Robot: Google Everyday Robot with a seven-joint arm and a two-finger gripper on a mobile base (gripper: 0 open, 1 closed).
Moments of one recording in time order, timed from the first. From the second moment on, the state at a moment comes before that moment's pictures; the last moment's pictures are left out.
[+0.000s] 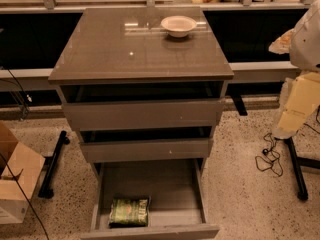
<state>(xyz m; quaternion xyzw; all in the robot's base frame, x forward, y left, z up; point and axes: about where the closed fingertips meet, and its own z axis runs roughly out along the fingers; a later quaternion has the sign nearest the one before) 0.438 -0.217 0.976 -0.60 0.78 -0.03 0.16</state>
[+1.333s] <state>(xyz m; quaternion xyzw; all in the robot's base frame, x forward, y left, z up) 0.454 -0.186 0.903 -0.61 0.76 0.00 0.22</state>
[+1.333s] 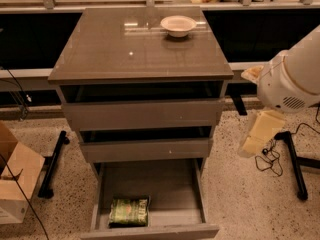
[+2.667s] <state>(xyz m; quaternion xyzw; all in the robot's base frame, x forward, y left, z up) 0.474 -0.135 0.816 -0.55 0.79 0.08 0.27</state>
